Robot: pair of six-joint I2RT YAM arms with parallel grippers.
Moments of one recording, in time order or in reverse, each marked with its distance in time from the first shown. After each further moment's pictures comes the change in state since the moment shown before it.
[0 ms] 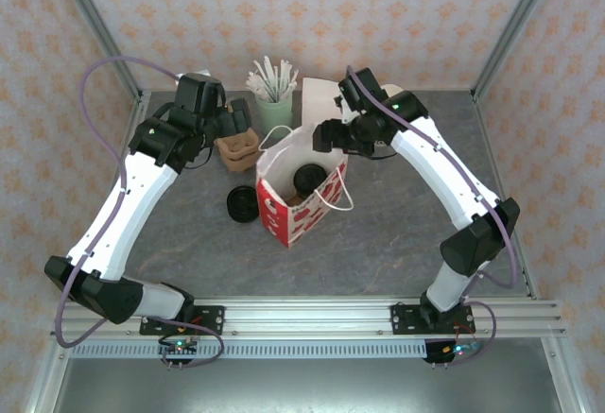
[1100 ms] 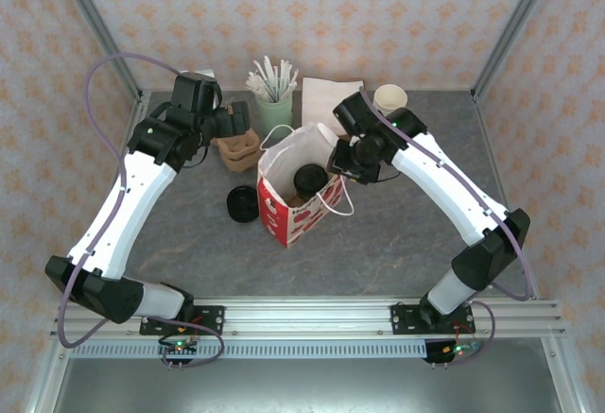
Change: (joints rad) left arm 0.028 -0.003 -0.022 0.019 0.046 0.139; right arm 0.083 -0.104 -0.145 -0.102 0.089 0.375
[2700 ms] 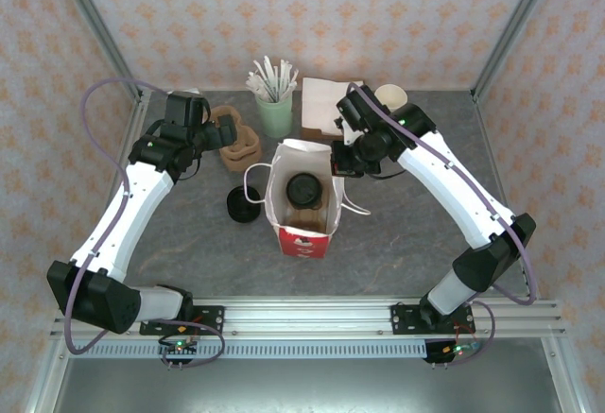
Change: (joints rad) left arm 0.117 -0.062 -0.259 0.160 0.032 -0.042; right arm 0.003 -0.009 0.076 -0.039 -0.100 -0.360
